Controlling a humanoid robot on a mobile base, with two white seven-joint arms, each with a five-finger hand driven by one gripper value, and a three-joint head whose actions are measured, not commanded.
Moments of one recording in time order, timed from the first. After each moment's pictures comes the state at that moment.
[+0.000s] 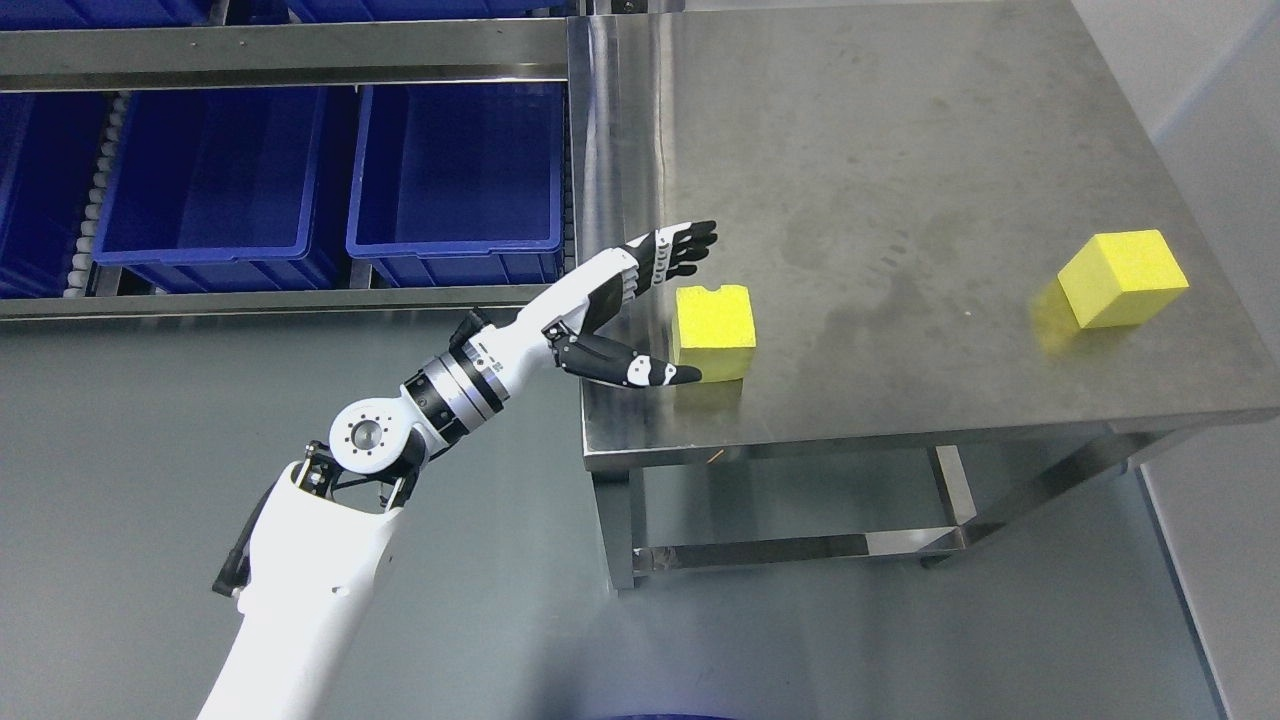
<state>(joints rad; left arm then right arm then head) -0.35 0.12 -0.34 -1.55 0.16 -0.06 -0.62 0.00 0.00 0.00 0.00 0.00 -0.02 -0.03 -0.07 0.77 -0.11</state>
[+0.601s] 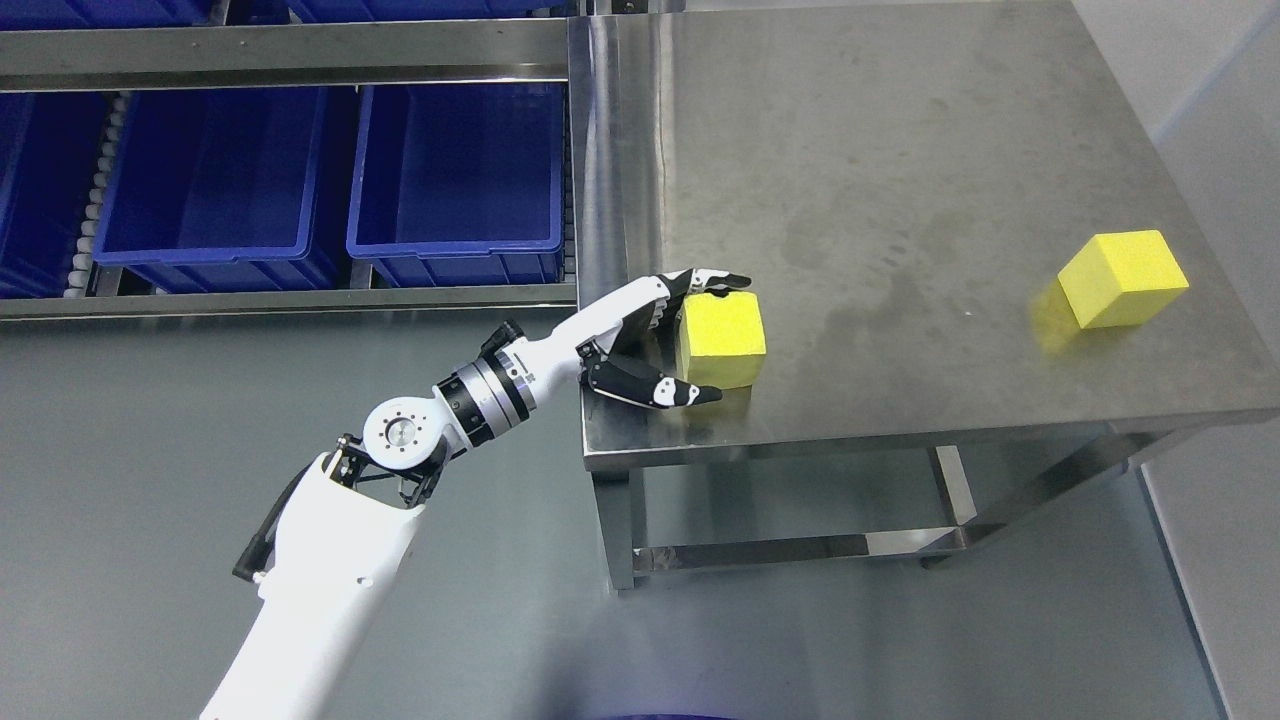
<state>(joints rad) -0.38 0.11 -0.39 -1.47 0.09 -0.06 -0.63 0.00 0.00 0.00 0.00 0.00 -0.02 -0.03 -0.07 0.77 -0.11</state>
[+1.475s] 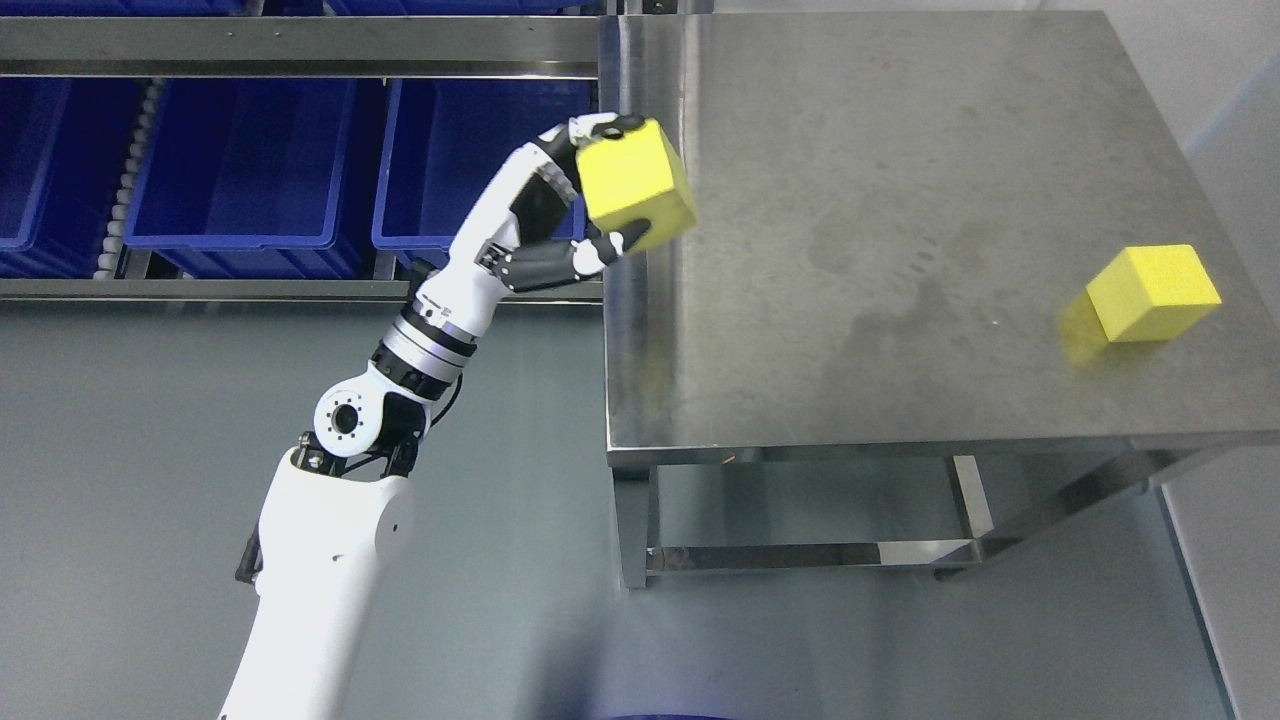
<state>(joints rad) -0.38 0.03 -0.18 -1.49 0.34 -0.33 -0.42 0.00 0.00 0.00 0.00 0.00 -0.02 -0.03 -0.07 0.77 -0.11</state>
